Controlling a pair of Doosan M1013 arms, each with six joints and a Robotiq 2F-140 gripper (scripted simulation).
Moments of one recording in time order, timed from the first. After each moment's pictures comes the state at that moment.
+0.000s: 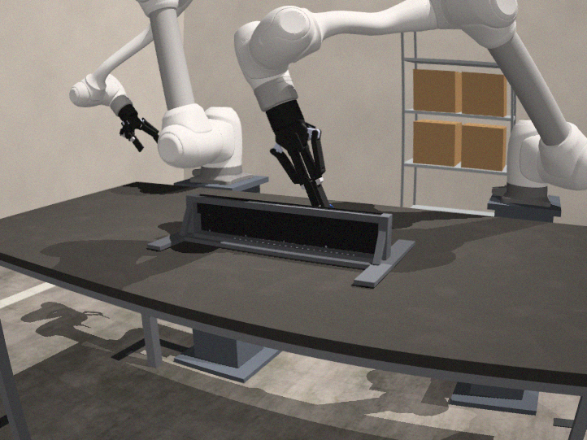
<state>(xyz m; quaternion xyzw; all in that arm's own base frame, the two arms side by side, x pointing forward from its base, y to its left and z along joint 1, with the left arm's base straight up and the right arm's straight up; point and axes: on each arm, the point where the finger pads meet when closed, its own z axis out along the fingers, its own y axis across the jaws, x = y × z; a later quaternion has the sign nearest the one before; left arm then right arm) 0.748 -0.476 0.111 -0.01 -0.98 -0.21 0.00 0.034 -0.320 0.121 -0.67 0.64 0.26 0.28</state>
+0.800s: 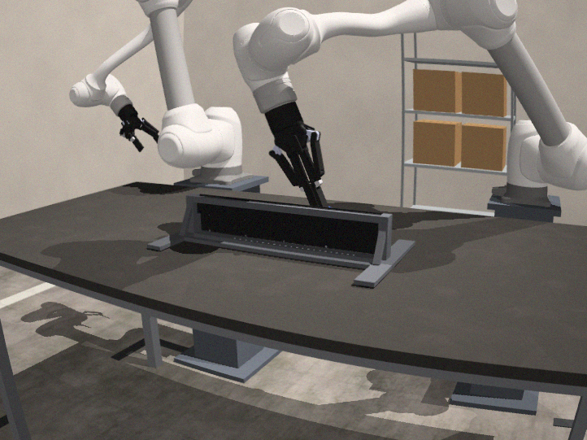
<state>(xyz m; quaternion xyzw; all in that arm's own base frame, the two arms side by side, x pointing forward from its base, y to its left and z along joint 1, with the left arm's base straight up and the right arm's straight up) 0.753 -0.476 0.107 -0.01 -0.98 -0.21 0.00 0.034 -0.320 0.121 -0.67 0.64 0.26 0.28</state>
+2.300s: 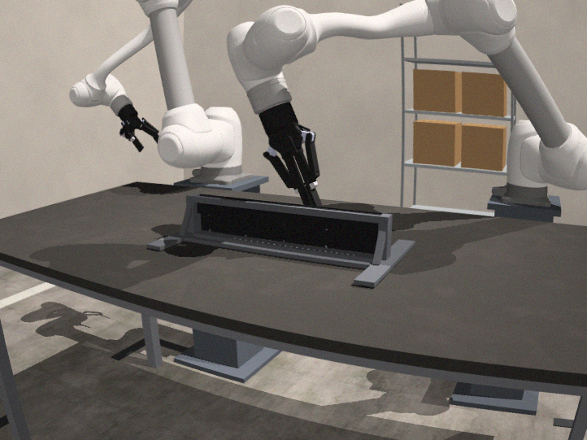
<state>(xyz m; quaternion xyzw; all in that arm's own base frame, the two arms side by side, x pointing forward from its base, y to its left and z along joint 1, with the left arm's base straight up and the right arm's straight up) 0.779 -0.477 0.107 -0.01 -0.98 -0.21 0.00 0.034 -0.320 0.121 -0.67 0.64 0.26 0.28</state>
